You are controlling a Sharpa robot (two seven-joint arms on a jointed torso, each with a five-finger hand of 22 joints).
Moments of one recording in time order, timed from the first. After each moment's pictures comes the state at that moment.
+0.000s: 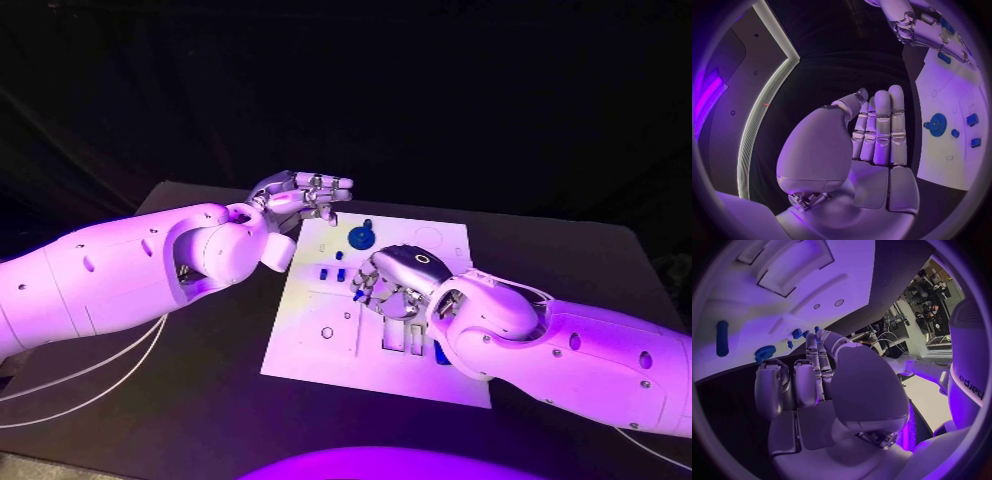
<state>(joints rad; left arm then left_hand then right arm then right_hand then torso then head) 1.17 -0.90 0.03 1.56 -0.02 -0.20 0.23 1.41 -0.16 0.46 -0.02 0.05 1.06 0.17 0.09 0.07 1.09 0.10 0.29 0.21 1.17 0.02 0.90 0.54 0.17 1.06 0.10 0.84 0.60 1.11 -0.62 -0.12 1.65 -1.62 -0.40 -0.22 1.43 -0.13 0.44 0.06 0.24 1.16 0.11 0.12 0.20 1.23 0.05 0.19 0.15 1.46 -0.02 1.34 1.22 0.06 1.46 0.08 1.38 1.31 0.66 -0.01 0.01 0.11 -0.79</state>
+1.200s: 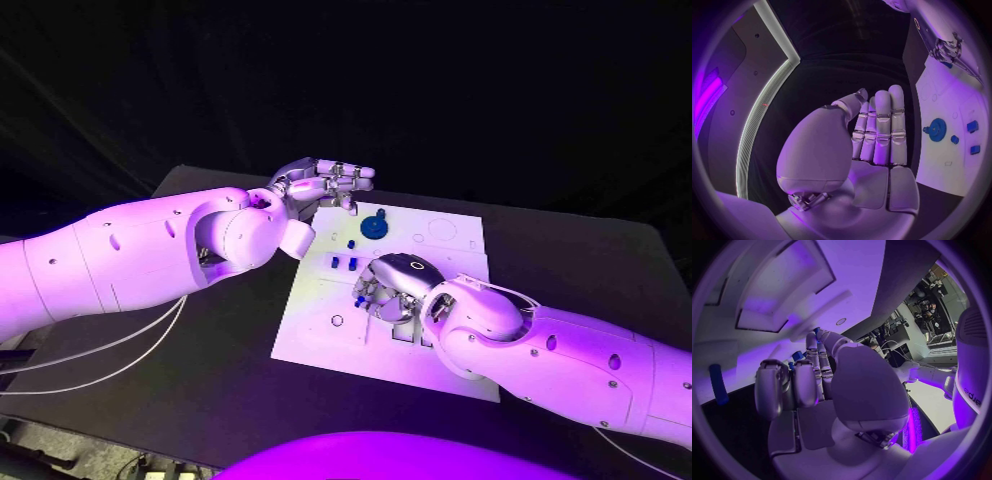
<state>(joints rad) 1.17 -0.89 0.03 1.57 -0.02 -0.20 0.22 1.40 -0.15 0.46 -0.02 0.05 1.06 0.17 0.09 0.07 1.09 0.10 0.29 0.21 1.17 0.02 0.89 0.54 0.17 1.06 0.10 0.83 0.59 1.06 -0.53 -0.12 1.53 -1.61 -0.36 -0.21 1.42 -0.13 0.44 0.06 0.24 1.16 0.12 0.12 0.20 1.23 0.05 0.18 0.15 1.46 -0.02 1.34 1.22 0.06 1.46 0.08 1.38 1.31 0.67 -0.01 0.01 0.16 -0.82</state>
